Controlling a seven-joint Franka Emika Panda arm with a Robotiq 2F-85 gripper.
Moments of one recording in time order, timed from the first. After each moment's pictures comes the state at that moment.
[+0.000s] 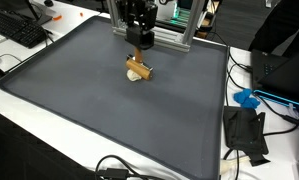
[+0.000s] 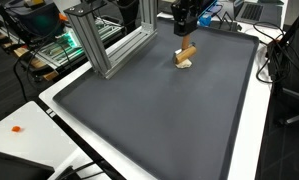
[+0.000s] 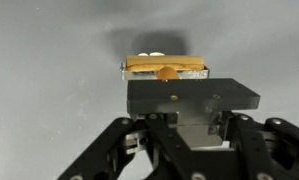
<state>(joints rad) 0.10 0.13 0.08 -2.13 0.07 2.39 0.37</state>
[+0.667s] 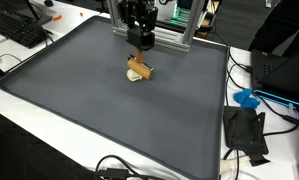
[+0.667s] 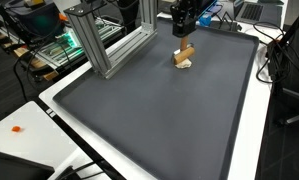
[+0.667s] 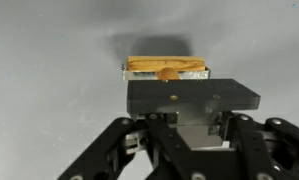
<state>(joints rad) 0.10 0.14 0.08 -2.13 0.07 2.37 0.37</state>
